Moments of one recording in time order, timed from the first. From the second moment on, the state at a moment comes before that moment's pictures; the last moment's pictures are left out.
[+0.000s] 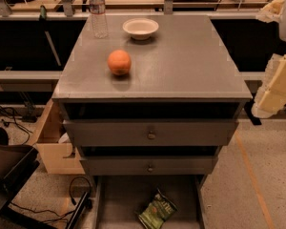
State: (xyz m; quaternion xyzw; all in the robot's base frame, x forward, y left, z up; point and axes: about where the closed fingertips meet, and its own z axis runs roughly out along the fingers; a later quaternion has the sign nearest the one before) arm 0.430 -0.199 1.028 -0.60 0.76 -0.09 0.22
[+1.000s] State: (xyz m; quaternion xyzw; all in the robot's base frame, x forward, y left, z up) arm 0.423 -0.190 0.969 -0.58 0.76 -0.04 0.28
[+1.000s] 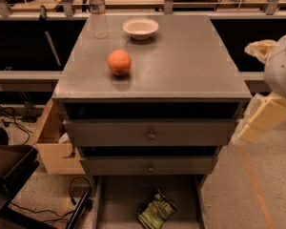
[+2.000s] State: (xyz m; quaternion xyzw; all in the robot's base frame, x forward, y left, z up) arm 0.396 -0.137 0.730 -0.55 0.75 0.12 0.35
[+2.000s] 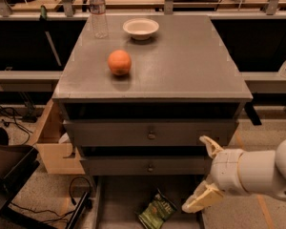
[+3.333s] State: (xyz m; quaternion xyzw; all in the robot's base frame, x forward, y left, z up) arm 0.409 -0.117 0.557 -0.49 0.79 0.17 0.34
